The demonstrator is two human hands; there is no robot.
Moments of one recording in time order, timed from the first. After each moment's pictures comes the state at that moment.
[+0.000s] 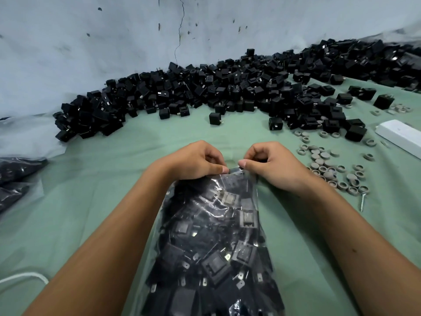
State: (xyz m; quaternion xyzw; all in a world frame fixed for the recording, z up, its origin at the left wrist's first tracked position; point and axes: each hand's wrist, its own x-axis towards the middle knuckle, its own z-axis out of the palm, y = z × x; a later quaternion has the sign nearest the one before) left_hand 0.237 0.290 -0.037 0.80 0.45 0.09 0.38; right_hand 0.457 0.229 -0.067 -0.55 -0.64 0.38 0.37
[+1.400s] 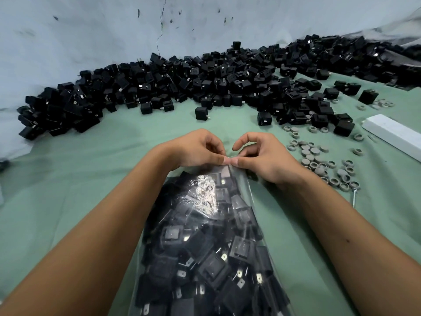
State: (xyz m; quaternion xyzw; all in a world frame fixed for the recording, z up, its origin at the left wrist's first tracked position) left_hand 0.267 0.314 -0.039 0.80 0.43 0.08 0.41; right_hand 0.458 0.241 -0.072 -0.56 -0.56 0.44 0.43
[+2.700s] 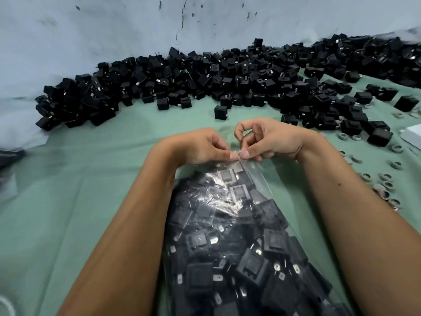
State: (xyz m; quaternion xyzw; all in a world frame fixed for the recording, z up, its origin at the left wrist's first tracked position) left_hand 0.242 0.333 -0.037 0.77 0.43 0.04 0.47; right_hand 0.467 0.338 -0.062 -0.38 -0.64 0.62 0.23
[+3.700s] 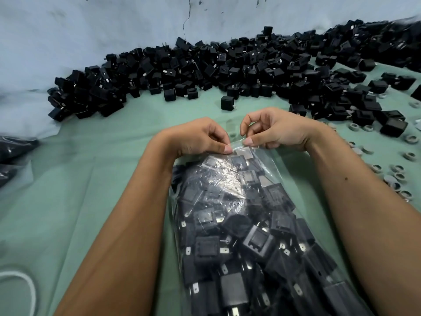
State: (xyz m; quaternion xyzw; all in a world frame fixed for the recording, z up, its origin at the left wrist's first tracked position) left_hand 0.225 0.335 -0.041 0.79 0.42 0.07 0.44; right_hand 0.468 0.335 -0.064 -0.42 -0.68 0.56 0.24
